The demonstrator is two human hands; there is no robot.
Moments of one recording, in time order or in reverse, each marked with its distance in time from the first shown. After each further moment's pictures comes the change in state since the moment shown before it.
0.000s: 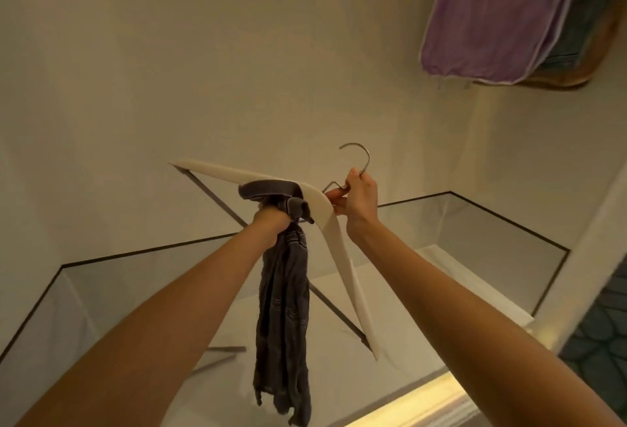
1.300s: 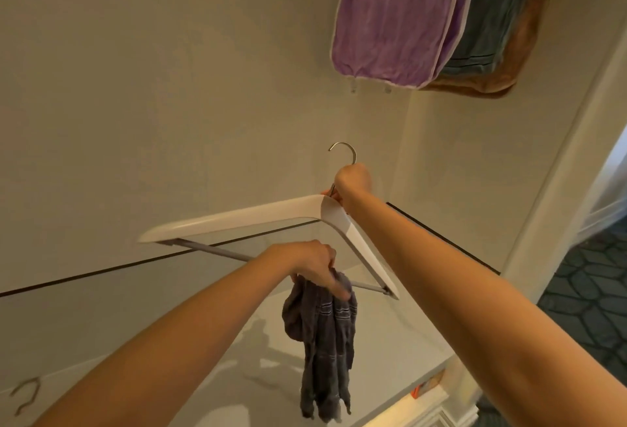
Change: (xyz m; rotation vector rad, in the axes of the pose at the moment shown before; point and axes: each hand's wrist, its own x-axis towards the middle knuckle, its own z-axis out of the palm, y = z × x) left_hand 0.034 0.108 0.291 1.127 -0.636 0.457; right_hand 0.236 -0.027 -0.195 -0.433 0.206 0.153
